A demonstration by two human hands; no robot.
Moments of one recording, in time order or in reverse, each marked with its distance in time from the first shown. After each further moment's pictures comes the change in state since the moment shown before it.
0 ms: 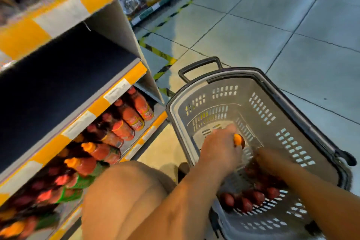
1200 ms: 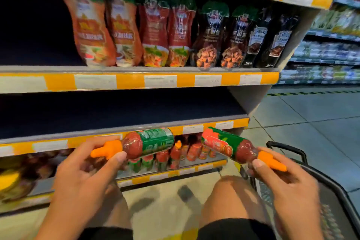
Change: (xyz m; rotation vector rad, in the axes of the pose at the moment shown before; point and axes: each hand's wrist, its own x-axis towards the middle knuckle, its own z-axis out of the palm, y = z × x) left_hand -0.413 -0.167 -0.226 -0.476 1.369 -0.223; right_hand -0.310 -0.301 -0.154 1.195 0.454 -0.775
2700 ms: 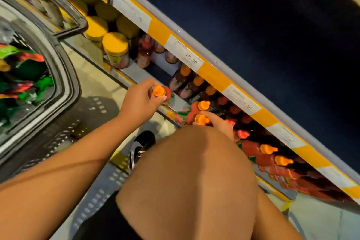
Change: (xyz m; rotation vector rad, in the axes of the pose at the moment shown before) left_hand 0.023 -0.333 -0.106 0.361 0.238 -0.556; right_hand -0.034 0.184 0.421 -0.852 -1.267 -0.169
